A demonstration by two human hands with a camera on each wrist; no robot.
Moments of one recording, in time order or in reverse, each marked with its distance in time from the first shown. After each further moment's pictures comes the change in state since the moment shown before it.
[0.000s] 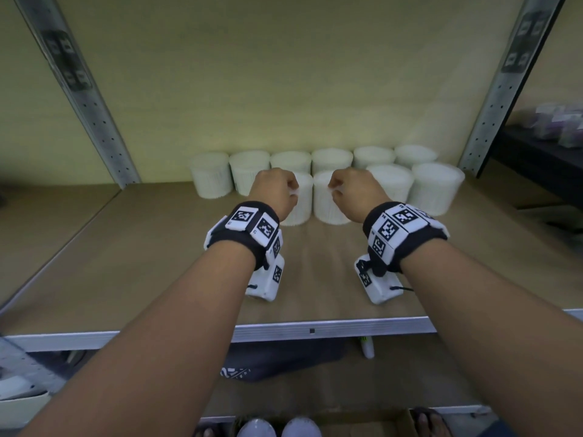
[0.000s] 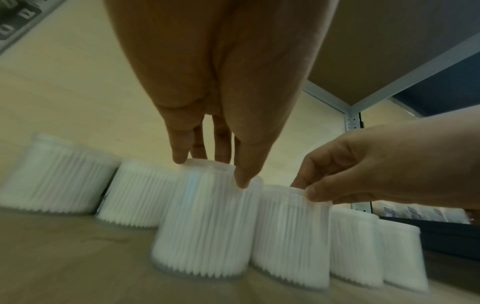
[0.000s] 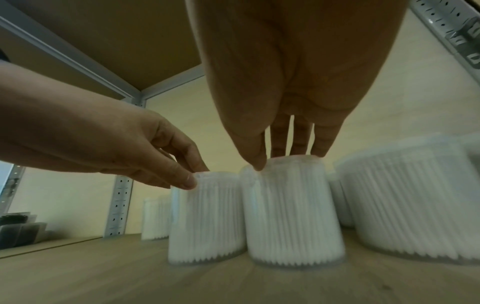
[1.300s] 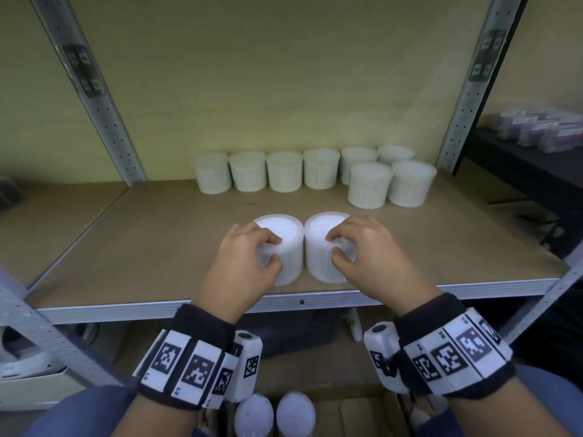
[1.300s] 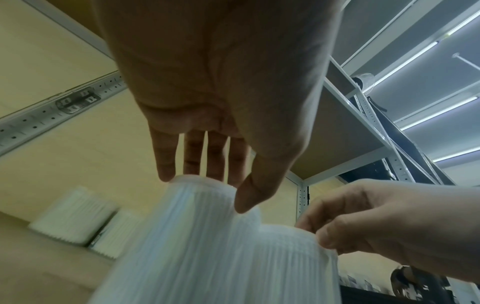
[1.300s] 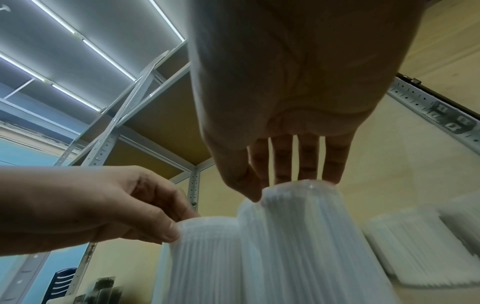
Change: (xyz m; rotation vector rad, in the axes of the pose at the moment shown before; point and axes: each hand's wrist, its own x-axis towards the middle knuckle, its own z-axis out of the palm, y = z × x) left_hand -0.177 0.017 -0.037 -0.044 0.119 0.069; right_hand -0.168 -0.023 -0.034 0.039 0.015 -0.129
